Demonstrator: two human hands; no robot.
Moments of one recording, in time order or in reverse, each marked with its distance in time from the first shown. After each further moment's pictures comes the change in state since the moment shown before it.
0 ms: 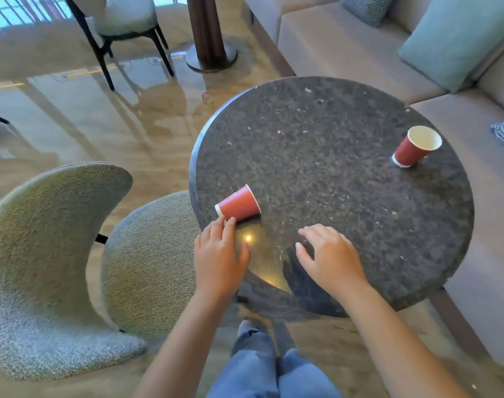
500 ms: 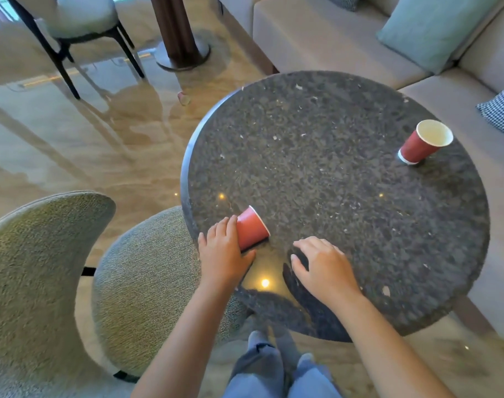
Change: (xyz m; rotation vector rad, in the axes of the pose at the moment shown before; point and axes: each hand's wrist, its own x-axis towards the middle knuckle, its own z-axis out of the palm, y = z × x) left_hand 0.095 -0.040 0.041 0.128 -0.180 0.099; right_hand 0.051 -0.015 0.047 0.039 -0.044 0.143
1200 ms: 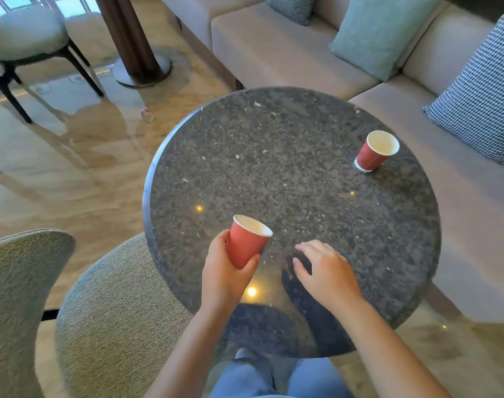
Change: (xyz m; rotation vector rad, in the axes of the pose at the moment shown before) left_hand 0.003 0.060 -0.007 -0.712 0.038 -0.071; right_hand 0.005 0.042 -0.033 0.028 0.106 0.117
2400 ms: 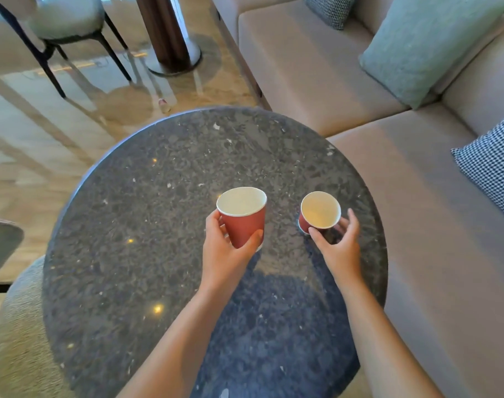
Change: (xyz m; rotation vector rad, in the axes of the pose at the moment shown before) left_hand 0.095 0.175 0.200 -0.427 0.215 -0.098; right_hand 0.202 0.254 -0.075 0.735 0.190 0.231
